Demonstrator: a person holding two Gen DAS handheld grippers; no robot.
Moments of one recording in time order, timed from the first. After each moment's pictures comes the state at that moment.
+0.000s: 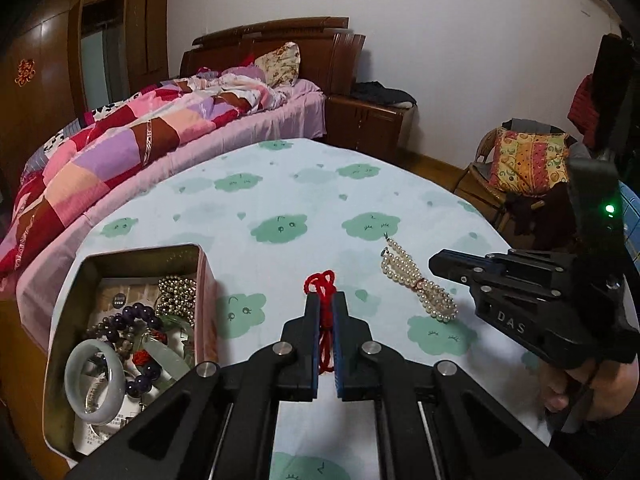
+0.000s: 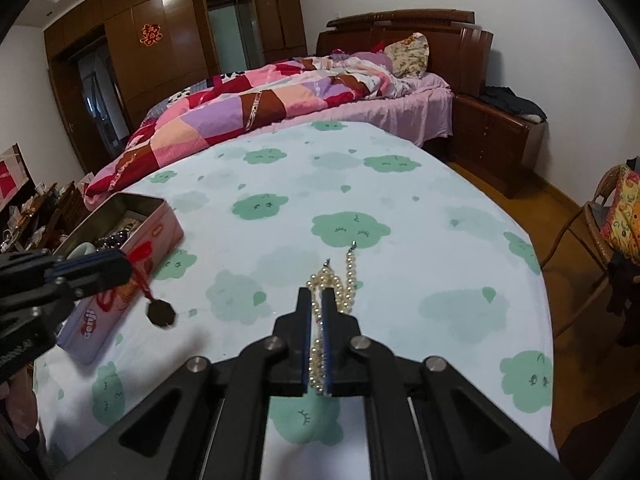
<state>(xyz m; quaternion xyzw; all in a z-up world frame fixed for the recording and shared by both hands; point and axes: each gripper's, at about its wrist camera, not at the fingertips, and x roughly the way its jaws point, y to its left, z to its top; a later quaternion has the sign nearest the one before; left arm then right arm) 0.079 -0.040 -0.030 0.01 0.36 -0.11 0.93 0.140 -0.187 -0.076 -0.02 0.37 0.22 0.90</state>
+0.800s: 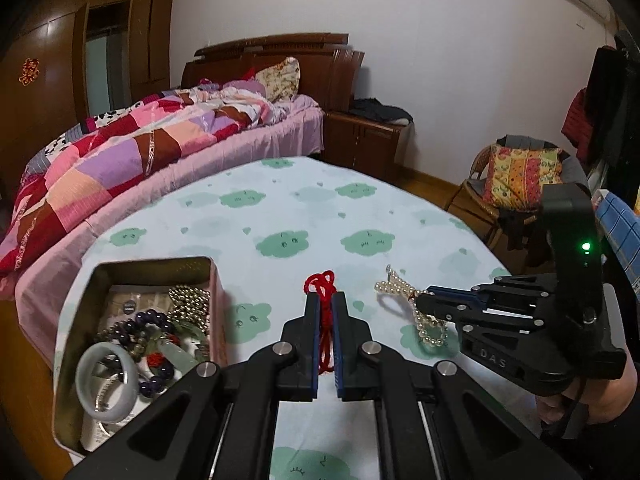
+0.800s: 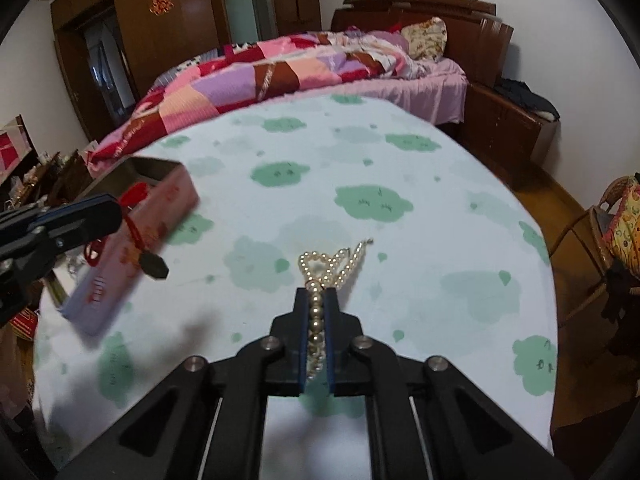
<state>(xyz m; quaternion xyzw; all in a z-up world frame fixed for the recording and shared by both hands) 0.062 -0.026 -0.009 -0.01 0.33 -0.12 0.94 0.124 -0.171 -0.075 -0.05 0.40 0.24 0.88</state>
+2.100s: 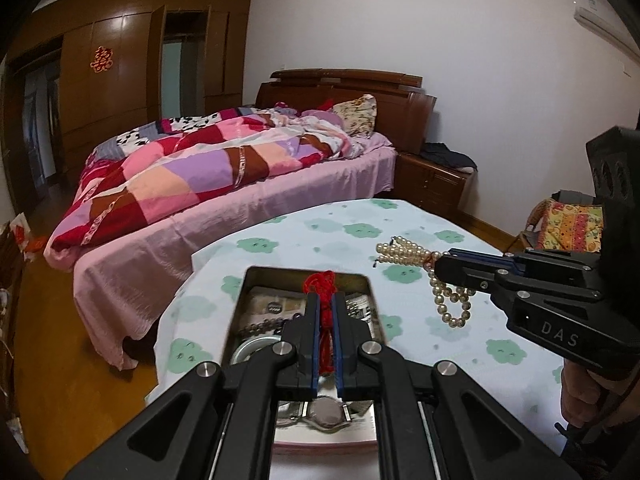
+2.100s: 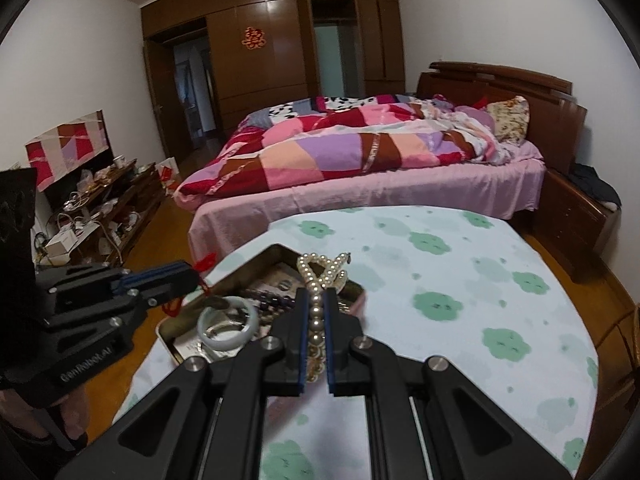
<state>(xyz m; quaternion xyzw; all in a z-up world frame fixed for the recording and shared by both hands) 0.026 0.092 0.012 -0.05 0.28 0.00 0.96 0.099 -0.043 0.001 -0.07 0.29 0.37 0.88</state>
